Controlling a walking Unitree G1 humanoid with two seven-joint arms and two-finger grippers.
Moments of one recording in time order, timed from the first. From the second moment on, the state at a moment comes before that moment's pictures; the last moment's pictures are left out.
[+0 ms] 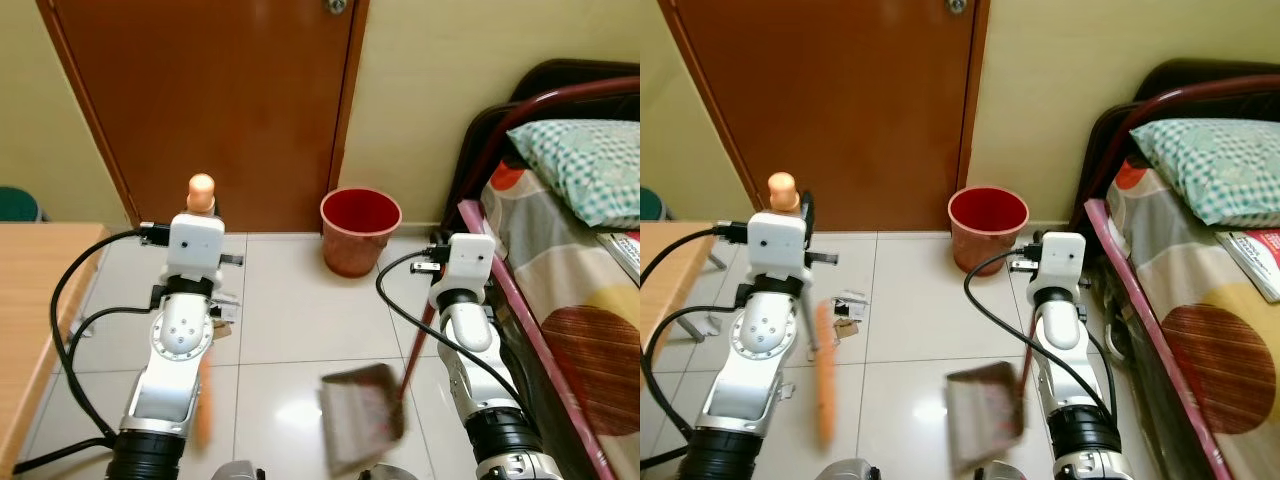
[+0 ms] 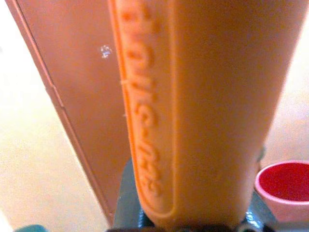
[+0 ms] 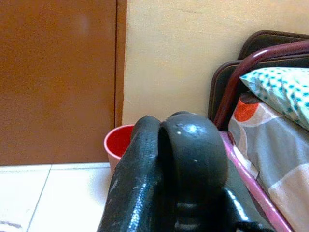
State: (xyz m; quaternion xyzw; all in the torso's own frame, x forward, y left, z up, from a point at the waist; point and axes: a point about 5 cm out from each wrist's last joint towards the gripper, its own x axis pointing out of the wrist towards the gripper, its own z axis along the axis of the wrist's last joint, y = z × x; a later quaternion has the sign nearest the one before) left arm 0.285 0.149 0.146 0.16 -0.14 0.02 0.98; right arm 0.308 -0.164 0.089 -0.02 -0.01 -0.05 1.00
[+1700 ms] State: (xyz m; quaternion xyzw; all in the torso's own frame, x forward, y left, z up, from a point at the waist) left arm 0.364 0.188 0.147 0.18 -0.12 0.09 0.97; right arm 0.268 -0.216 0.114 -0.05 0.01 -0.07 1.00
